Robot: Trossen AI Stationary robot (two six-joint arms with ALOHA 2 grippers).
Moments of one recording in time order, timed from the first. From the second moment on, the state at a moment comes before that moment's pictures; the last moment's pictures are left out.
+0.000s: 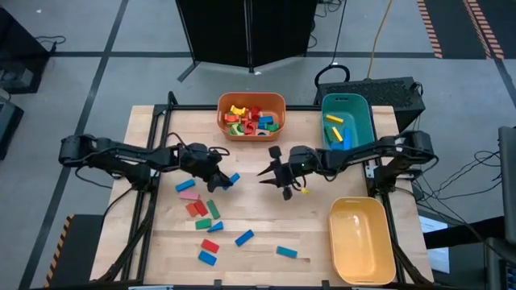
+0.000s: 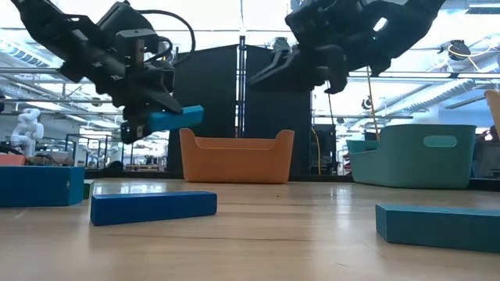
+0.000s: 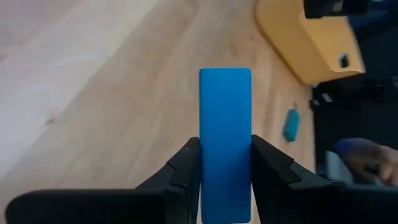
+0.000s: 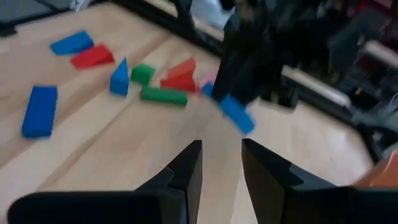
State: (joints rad) left arm 0.14 1.20 0.42 0.21 0.36 -0.69; right arm -0.04 1.61 0.79 0.47 -0.18 -0.46
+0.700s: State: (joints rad) left arm 0.14 1.47 0.52 0.42 0.56 -0.63; right arm -0.01 1.78 0.93 0.44 -0.18 -0.54
